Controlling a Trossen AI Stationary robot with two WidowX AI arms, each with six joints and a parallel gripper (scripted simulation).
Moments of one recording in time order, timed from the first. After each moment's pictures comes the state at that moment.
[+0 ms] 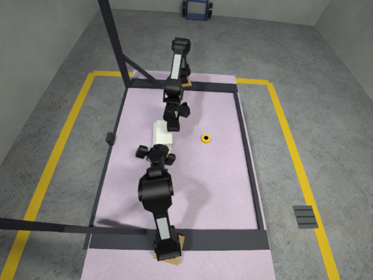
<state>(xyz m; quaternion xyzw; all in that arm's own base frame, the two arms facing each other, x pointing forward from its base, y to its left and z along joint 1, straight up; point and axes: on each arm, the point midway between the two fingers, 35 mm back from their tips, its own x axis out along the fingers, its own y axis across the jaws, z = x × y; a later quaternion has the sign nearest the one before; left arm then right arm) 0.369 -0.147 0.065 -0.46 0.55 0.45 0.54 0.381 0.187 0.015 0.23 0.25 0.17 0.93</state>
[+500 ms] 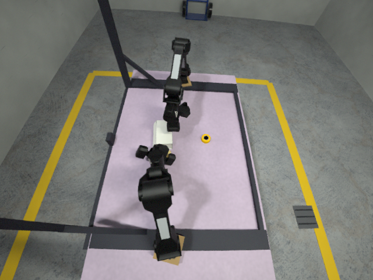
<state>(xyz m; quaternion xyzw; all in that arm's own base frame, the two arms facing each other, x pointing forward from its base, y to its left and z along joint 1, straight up) 0.370 -0.147 0.065 -0.46 0.55 0.44 0.54 0.381 0.187 0.015 0.23 0.25 0.17 0.93</state>
